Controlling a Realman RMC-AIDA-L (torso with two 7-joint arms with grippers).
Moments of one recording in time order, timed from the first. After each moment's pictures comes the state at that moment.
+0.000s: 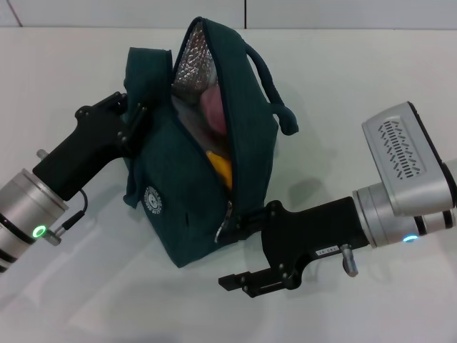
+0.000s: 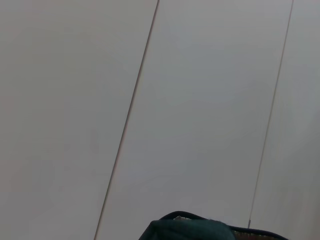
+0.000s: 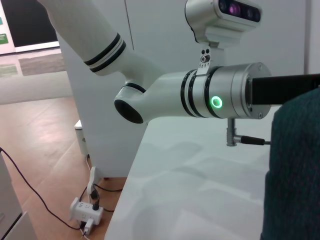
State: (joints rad) left arm -0.42 -2.10 0.75 0.11 1.24 1.54 -0.76; right arm 0.63 2.03 -1.75 -0.67 -1.40 -1.31 1.26
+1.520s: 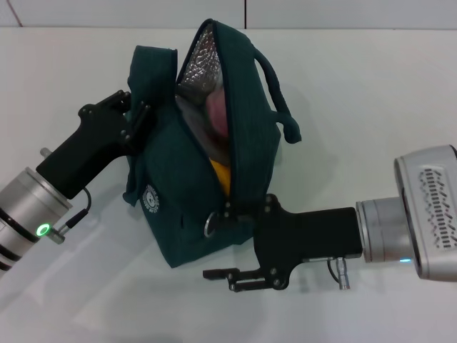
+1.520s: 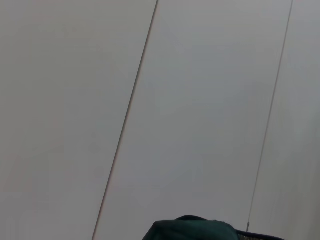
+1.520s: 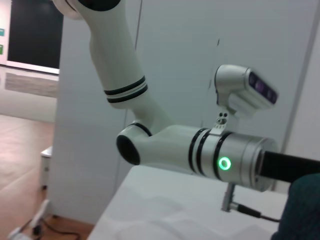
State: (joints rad) left arm -0.43 -2.10 0.74 0.10 1.24 1.54 -0.76; right arm 0.53 2.03 -1.89 -0.65 -1.07 -1.27 0.79
